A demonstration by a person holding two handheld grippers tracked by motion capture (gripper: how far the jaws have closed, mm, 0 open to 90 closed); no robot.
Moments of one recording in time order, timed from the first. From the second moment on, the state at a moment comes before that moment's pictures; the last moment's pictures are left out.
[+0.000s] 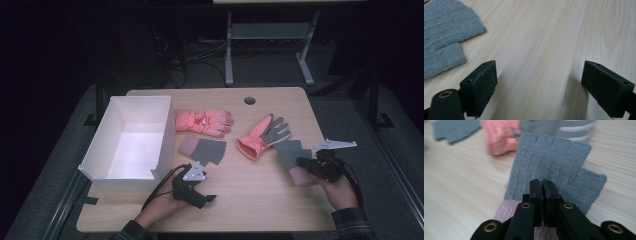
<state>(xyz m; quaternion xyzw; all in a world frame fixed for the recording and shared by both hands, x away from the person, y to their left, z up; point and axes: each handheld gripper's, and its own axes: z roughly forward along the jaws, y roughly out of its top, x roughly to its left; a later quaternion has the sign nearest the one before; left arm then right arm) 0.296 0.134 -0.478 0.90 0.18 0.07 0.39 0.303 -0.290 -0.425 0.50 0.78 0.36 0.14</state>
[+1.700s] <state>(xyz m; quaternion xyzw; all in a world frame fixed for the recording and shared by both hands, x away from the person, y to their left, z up) 0.297 0.132 -0.478 0.90 0.18 0.07 0.39 0.291 -0.197 -0.437 0.36 0.86 0.35 0.06</state>
